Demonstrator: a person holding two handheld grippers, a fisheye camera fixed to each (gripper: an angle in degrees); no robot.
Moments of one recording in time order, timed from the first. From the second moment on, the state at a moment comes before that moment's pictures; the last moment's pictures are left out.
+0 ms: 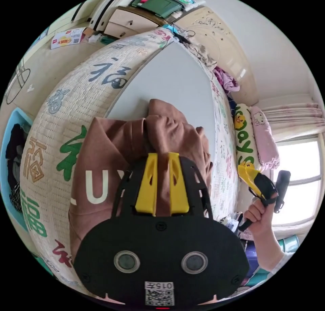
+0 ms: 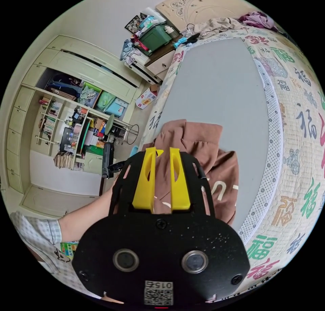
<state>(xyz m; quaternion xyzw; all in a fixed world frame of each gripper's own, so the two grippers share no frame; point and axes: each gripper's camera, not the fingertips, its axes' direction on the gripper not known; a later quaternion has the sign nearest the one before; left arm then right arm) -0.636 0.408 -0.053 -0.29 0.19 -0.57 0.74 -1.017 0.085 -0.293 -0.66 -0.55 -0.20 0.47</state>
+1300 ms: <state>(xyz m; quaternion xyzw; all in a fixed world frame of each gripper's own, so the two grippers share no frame) -0.498 0.336 -0.102 -0.18 0.38 -0.36 0.83 -0.765 0.146 -0.205 -0.71 -0.61 -0.01 0.35</state>
